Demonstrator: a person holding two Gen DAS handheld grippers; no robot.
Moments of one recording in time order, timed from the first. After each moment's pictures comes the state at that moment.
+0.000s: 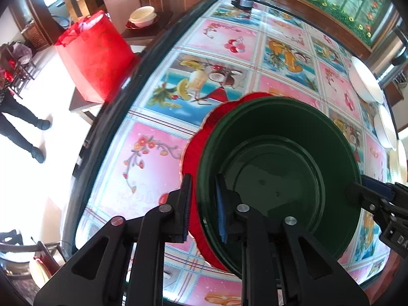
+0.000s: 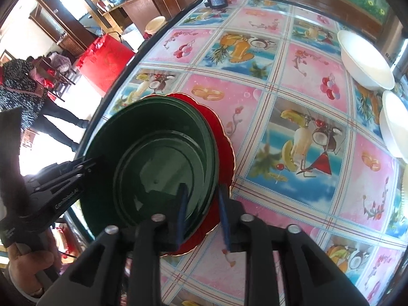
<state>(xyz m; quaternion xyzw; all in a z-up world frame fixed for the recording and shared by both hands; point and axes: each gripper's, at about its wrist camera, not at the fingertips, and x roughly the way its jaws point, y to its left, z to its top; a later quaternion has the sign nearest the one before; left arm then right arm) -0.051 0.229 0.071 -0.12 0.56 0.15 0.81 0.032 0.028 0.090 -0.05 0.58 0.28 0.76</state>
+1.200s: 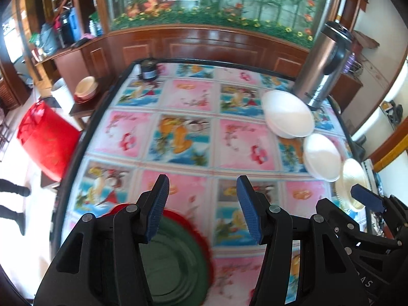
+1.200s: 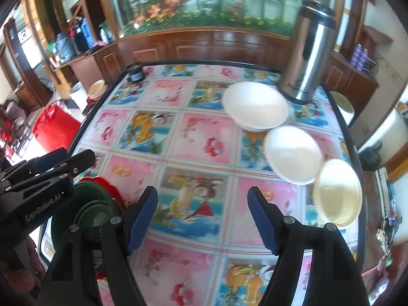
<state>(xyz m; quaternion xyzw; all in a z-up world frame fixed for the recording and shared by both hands) 0.055 0.083 0.171 -0.05 0.46 0.03 0.88 0.073 -0.083 0.173 -0.03 0.47 0.11 0.88</state>
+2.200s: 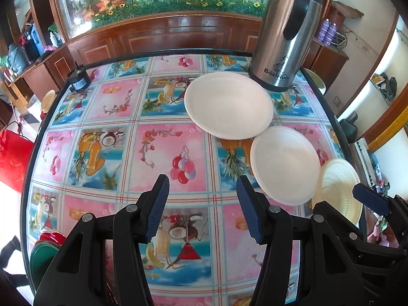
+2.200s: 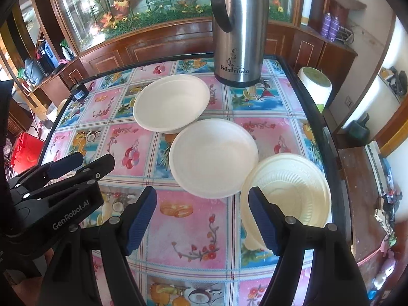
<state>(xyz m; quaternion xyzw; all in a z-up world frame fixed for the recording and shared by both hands) 0.142 -0.054 0.129 -0.01 0.49 -0.02 0.87 0.135 -0.199 0.145 0.01 0.49 0.07 0.87</state>
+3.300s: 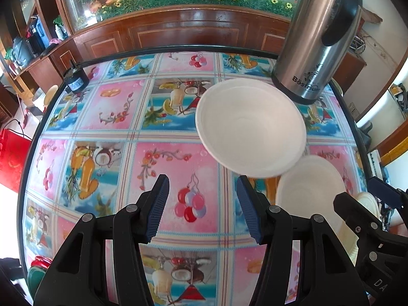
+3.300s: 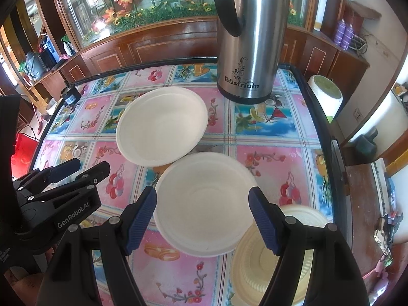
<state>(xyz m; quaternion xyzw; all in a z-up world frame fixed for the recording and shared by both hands) 0.211 -0.048 0.102 -0.02 0.51 0.02 0.86 0.202 -0.202 0.129 -0.01 0.49 0.09 0.87</state>
